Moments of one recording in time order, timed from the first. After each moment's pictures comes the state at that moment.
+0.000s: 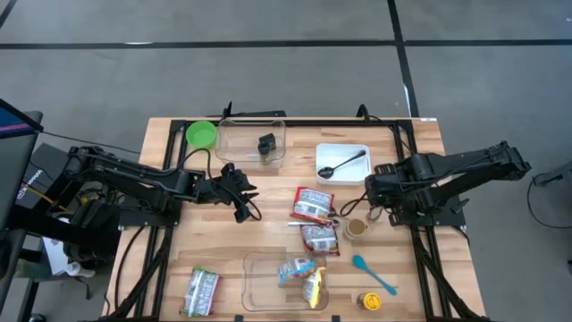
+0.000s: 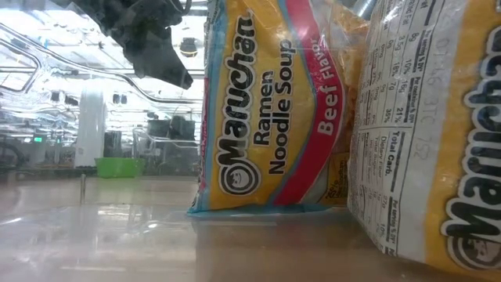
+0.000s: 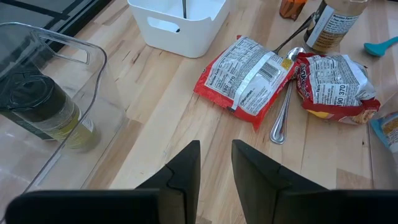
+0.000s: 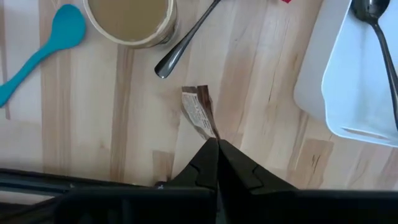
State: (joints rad) left arm -0.15 1.17 0.74 -0.26 -0.42 -0.32; right arm 0.17 1.13 1.06 -1.39 0.05 -0.02
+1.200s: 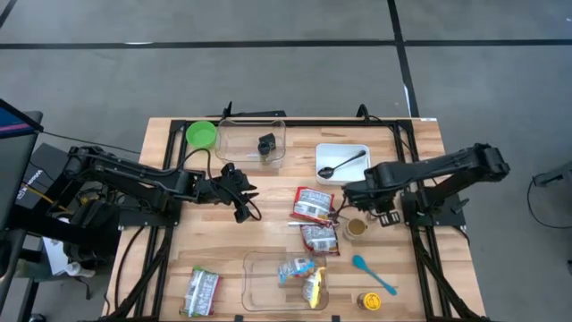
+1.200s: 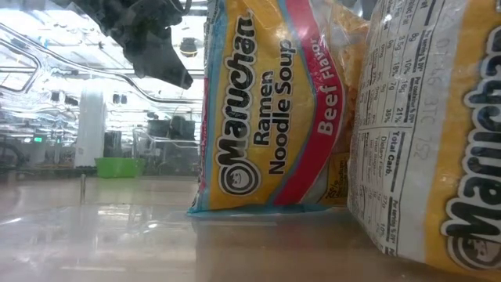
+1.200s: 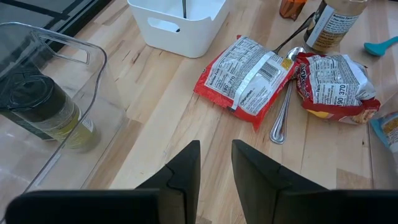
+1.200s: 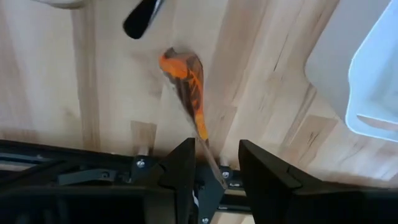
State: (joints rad) left arm -0.15 1.17 0.74 -0.26 -0.42 -0.32; right arm 0.12 1.38 1.06 -1.43 0.09 -0.11
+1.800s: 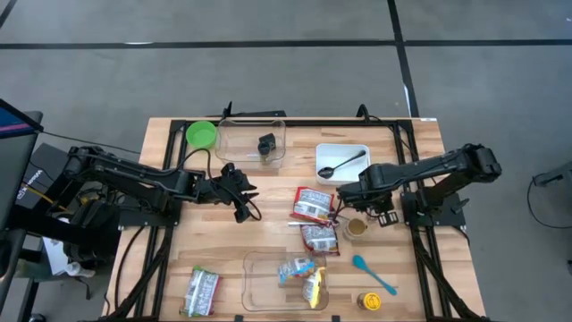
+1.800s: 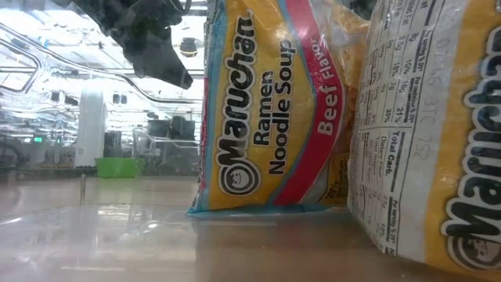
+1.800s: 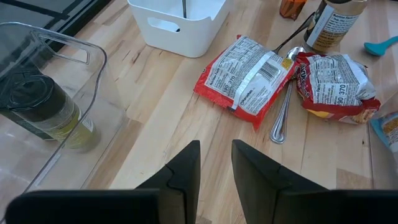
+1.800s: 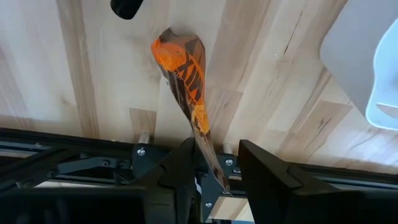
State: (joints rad) left arm -0.15 1.17 0.74 -0.26 -0.42 -0.32; right arm 0.10 1.46 1.06 -1.47 0.08 -0.11
